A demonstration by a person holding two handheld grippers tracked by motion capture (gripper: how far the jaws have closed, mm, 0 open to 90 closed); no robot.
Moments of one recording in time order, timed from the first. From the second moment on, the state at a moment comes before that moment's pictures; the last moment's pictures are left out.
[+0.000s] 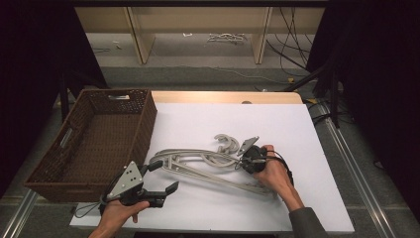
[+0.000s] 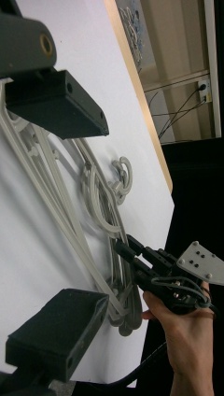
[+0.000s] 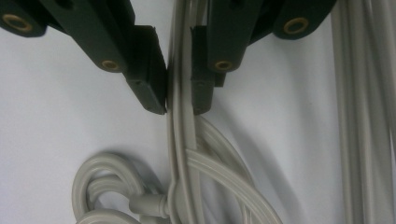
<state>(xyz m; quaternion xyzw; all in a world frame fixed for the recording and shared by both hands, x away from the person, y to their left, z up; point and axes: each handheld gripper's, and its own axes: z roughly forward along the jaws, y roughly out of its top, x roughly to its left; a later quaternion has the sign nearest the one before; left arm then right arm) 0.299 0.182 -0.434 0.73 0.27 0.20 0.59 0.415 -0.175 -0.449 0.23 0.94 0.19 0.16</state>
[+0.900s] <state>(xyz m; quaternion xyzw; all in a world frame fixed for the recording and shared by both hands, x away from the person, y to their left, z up) 0.354 0.146 -0.432 0.78 0.27 0.18 0.53 0.392 -0.167 -0.412 0.16 0.94 0.18 0.23</state>
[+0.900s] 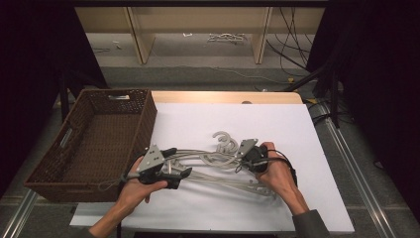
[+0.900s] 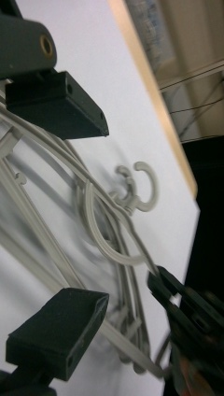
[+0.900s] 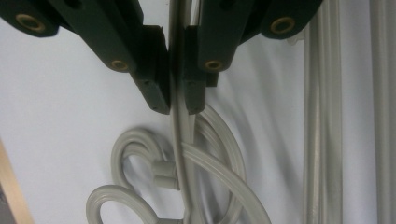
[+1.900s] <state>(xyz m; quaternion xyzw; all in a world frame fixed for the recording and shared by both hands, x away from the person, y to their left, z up) 0.421 0.085 -0.432 0.88 0.24 0.13 0.39 0.375 -0.153 -0.391 0.10 0.94 0.18 0.27</state>
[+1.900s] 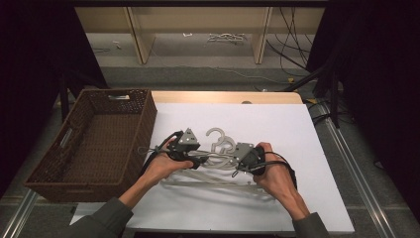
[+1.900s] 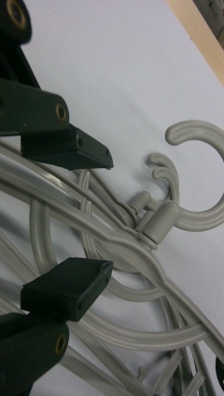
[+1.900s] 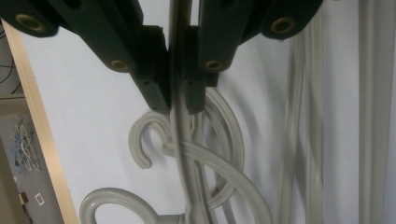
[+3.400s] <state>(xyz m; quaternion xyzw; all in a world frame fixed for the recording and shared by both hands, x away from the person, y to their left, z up) 0.406 0.091 -0.380 0.91 0.15 0.19 0.33 0.370 -0.196 -0.354 0.30 0.82 0.41 0.28</state>
